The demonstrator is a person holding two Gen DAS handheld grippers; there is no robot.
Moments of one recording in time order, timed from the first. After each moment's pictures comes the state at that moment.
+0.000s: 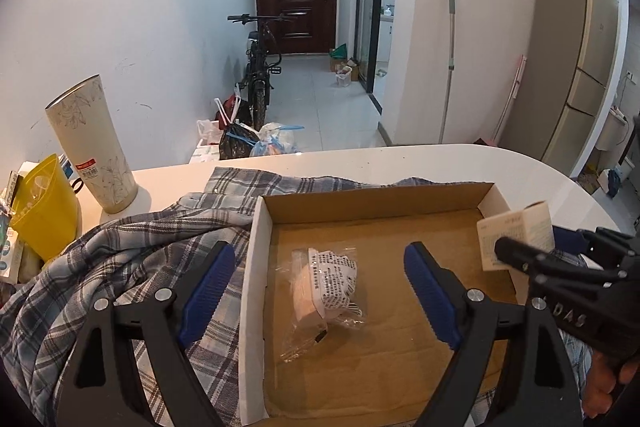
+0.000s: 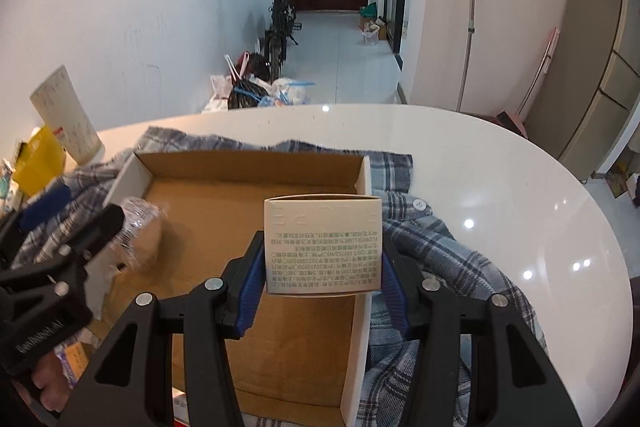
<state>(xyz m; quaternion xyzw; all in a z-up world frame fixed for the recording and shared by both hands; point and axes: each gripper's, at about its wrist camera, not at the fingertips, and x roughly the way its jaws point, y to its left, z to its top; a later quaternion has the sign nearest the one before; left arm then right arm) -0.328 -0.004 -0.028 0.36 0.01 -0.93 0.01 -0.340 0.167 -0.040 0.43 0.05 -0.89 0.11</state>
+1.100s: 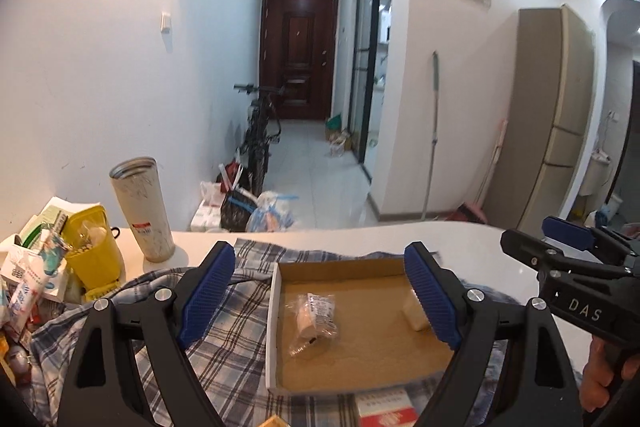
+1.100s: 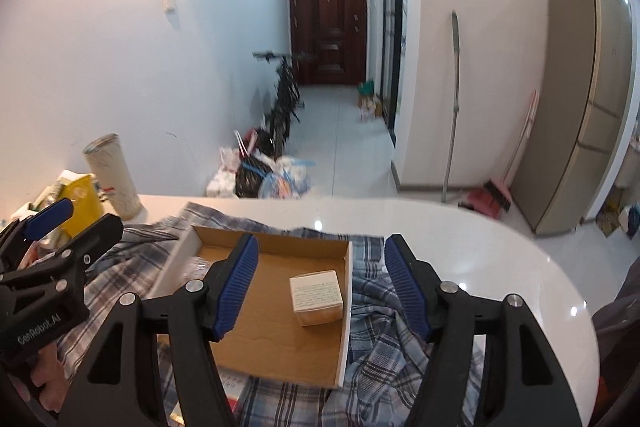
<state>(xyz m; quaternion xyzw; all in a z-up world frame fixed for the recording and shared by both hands) -0.221 -0.008 0.086 0.22 0.03 -0.97 0.00 -0.241 0.183 0.087 0.27 0.04 -0.95 0.13</state>
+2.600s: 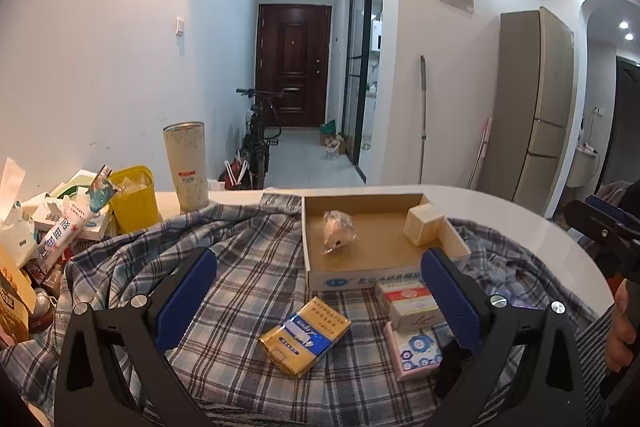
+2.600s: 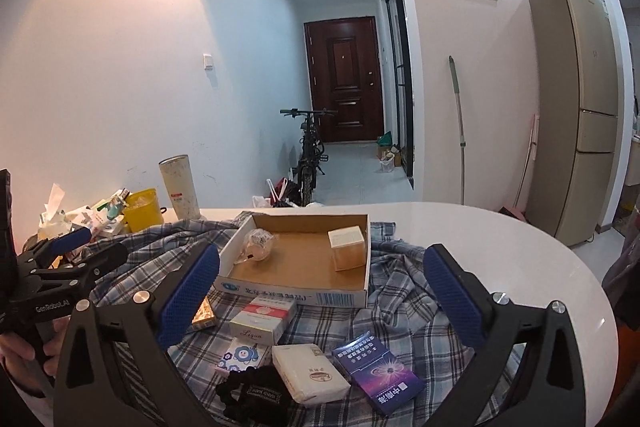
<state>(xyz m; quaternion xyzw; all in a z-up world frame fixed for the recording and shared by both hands) -0.086 -0.048 0.034 0.22 0.03 -0.98 -0.01 -0.087 0.216 0.051 0.19 -0.01 -0.97 0.17</state>
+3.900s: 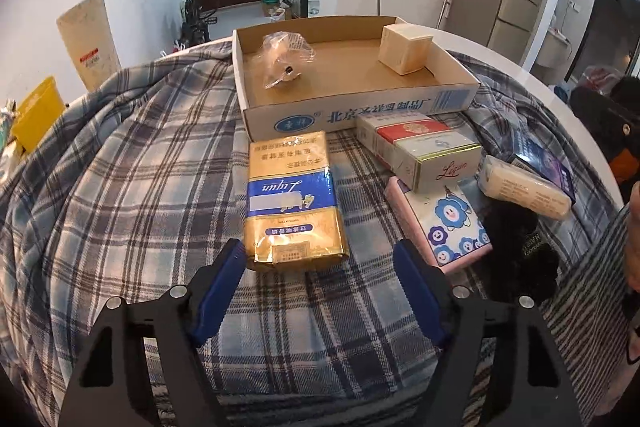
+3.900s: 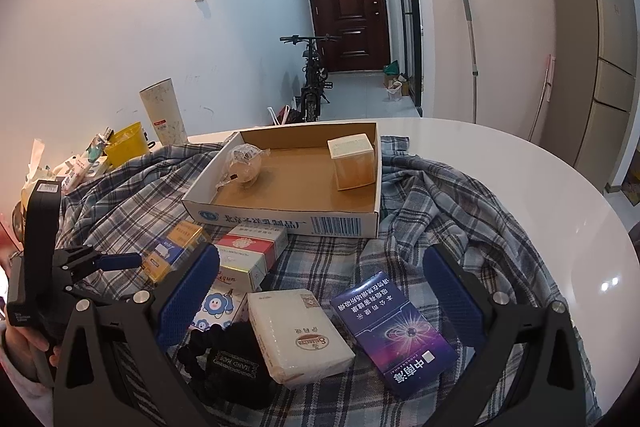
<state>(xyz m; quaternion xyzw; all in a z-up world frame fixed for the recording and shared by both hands) -0.152 -0.023 -0.076 0.45 -0.04 -0.89 -0.11 -0.133 0.211 -0.012 0.31 -0.01 -0.93 0.17</state>
